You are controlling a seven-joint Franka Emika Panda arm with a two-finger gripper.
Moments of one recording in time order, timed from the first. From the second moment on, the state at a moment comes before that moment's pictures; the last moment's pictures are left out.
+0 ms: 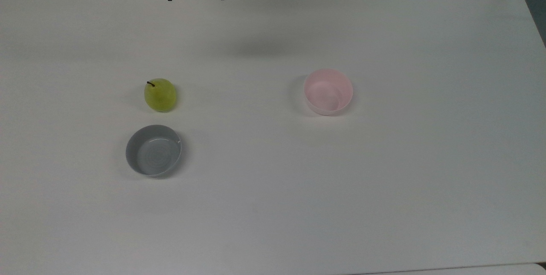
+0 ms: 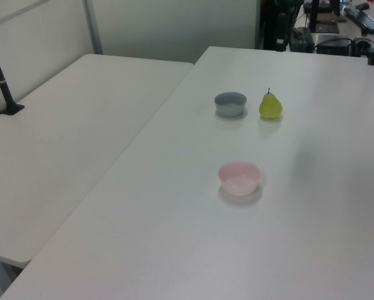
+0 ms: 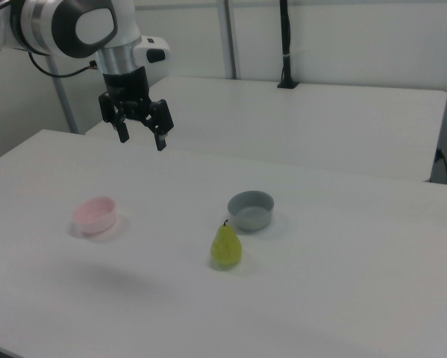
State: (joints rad) arm 0.06 0.00 -0.11 -1.65 0.03 1.70 -0.09
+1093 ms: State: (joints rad) arm 0.06 0.00 -0.11 -1.65 0.03 1.70 -0.09
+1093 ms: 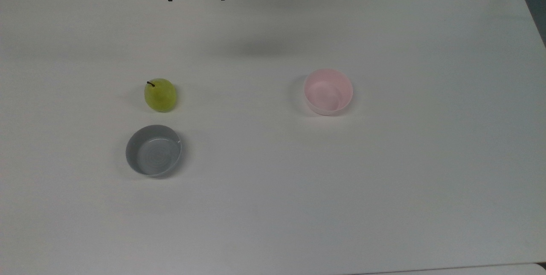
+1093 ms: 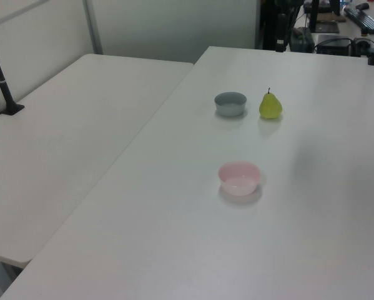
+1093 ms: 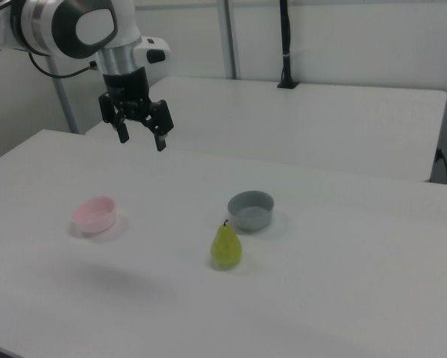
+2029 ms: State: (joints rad) arm -0.09 0.00 -0.12 -1.65 -0.08 1.70 -0.49
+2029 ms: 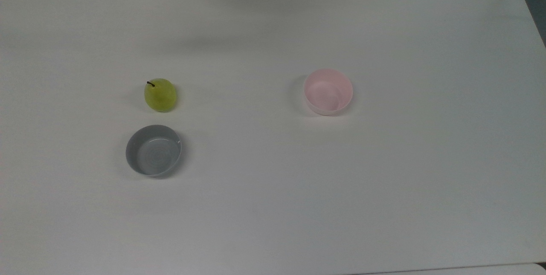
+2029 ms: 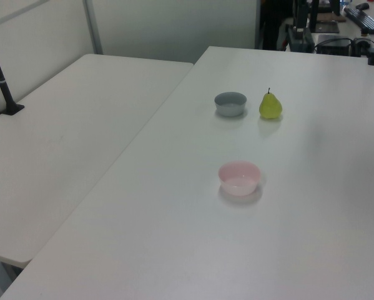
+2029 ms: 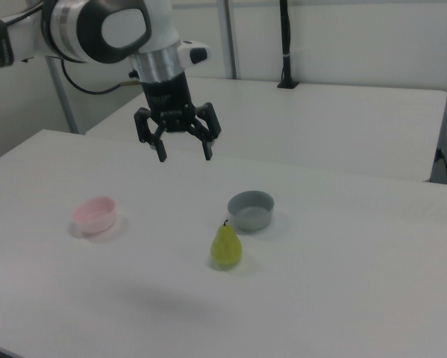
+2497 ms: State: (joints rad) arm -0.13 0.15 -0.12 -1.69 -0.07 1.86 -0.44
